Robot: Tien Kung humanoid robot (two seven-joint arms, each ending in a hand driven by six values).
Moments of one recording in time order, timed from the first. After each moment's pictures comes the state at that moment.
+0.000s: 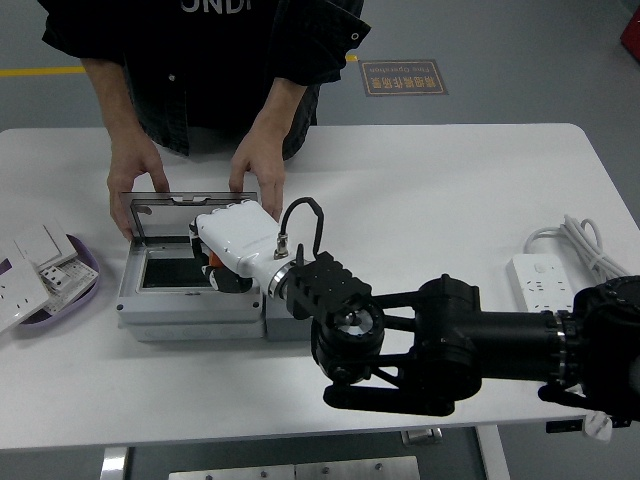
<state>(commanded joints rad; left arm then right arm) -0.08 0.26 0.00 -0.23 0.37 0.05 0.13 0.96 0.00 0.09 1.36 -1.86 -0.31 -0.65</state>
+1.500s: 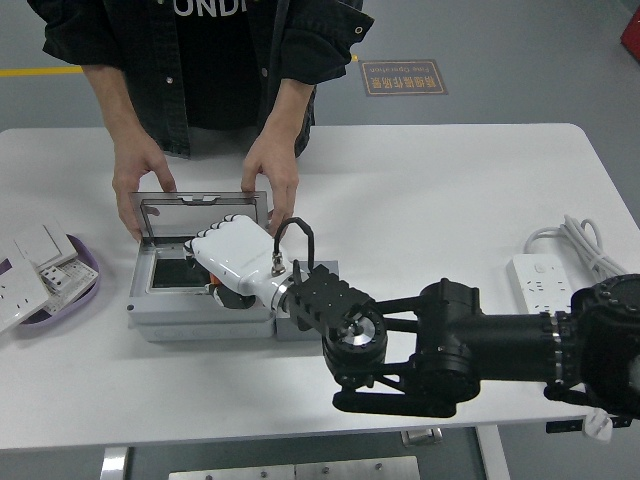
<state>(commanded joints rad) -0.09 0.26 0.00 -0.23 0.39 0.05 0.13 0.96 0.00 0.02 1.31 -1.92 -0.30 -0.54</state>
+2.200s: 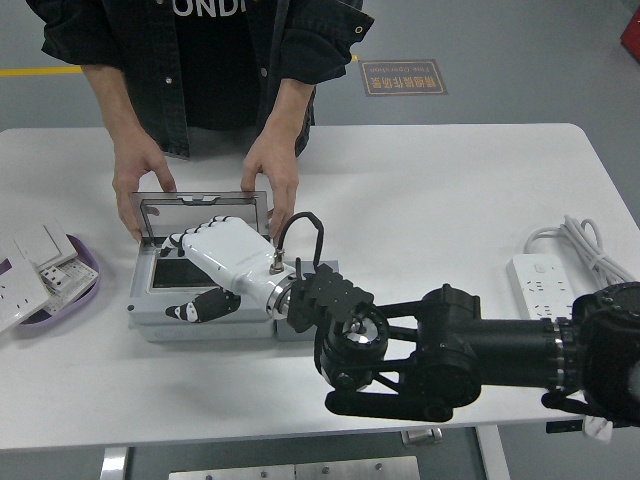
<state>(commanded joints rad) -0.09 0.25 0.00 -0.24 0.40 0.05 0.13 0.92 0.00 0.09 1.37 -1.74 -0.41 -0.44</state>
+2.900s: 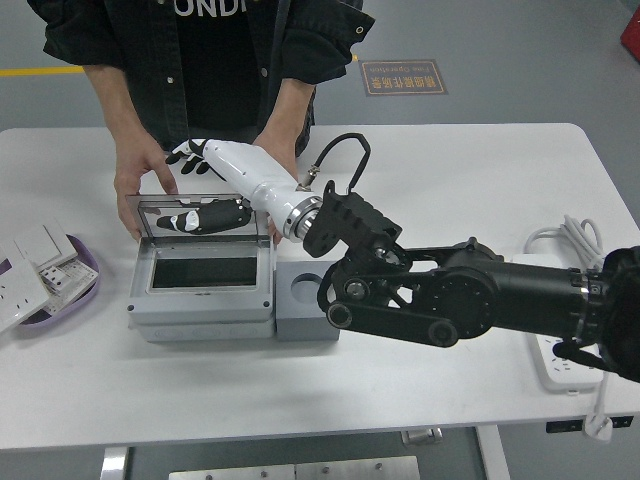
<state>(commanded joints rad) -0.09 0.26 -0.01 -0.24 0.40 0.05 0.13 1.08 -0.06 0.13 1.24 -1.29 -0.51 -0.27</state>
